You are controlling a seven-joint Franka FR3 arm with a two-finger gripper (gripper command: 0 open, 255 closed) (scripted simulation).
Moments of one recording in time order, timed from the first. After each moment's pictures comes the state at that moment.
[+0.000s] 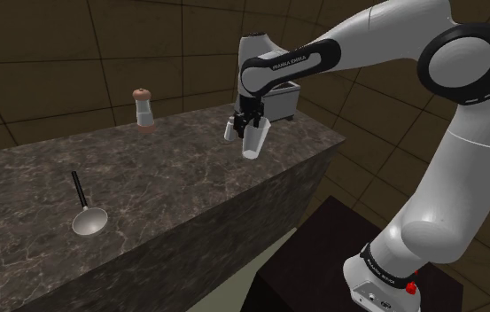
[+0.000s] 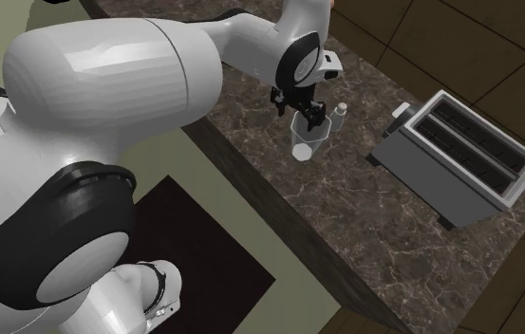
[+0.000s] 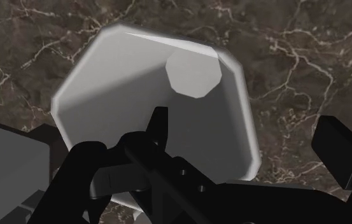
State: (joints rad) arm -0.03 0.21 0.06 -1.92 -0.15 2.06 0.00
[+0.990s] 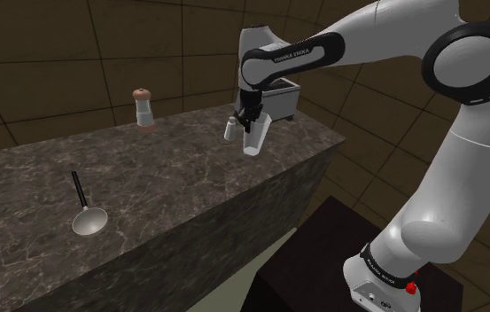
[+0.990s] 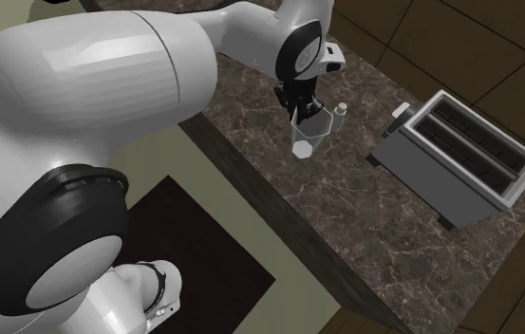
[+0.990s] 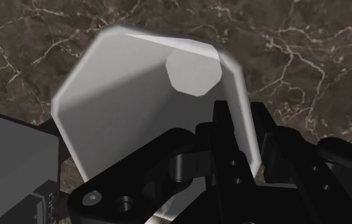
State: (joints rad) arm -0.03 0.19 0.06 -1.89 -0.15 2.01 -0.01
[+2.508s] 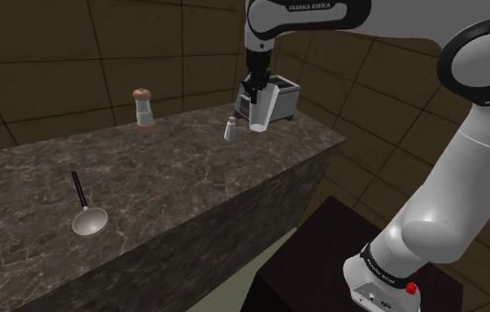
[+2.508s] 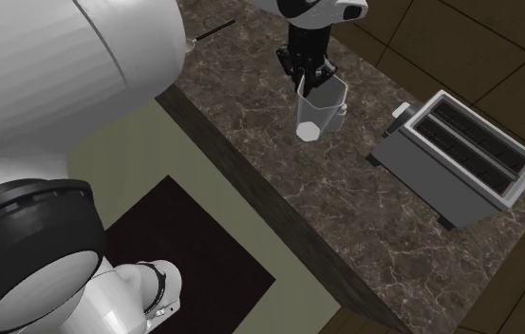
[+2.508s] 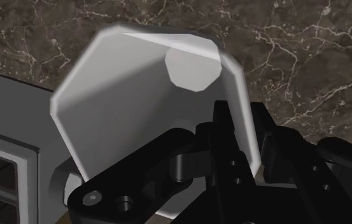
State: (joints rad) arm -0.03 0.13 0.07 -1.66 -0.13 1.72 -0.04
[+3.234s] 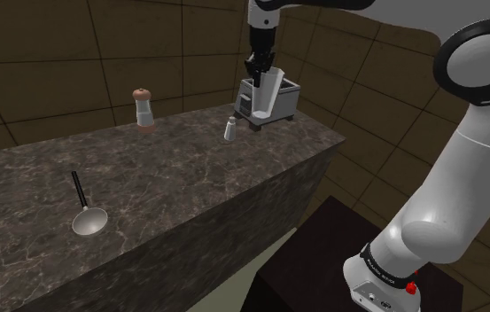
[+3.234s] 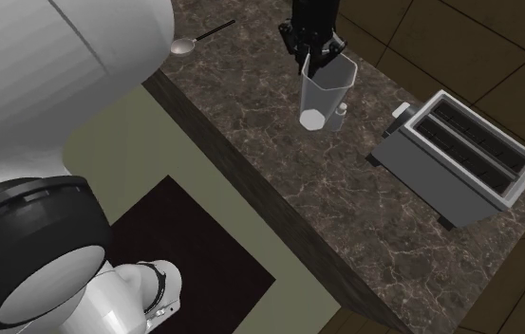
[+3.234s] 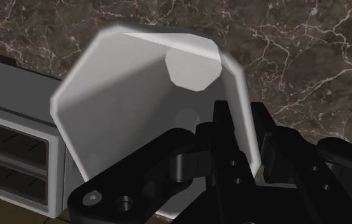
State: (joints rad) arm -0.03 0.15 0.07 -1.49 -0.13 1.57 -0.06
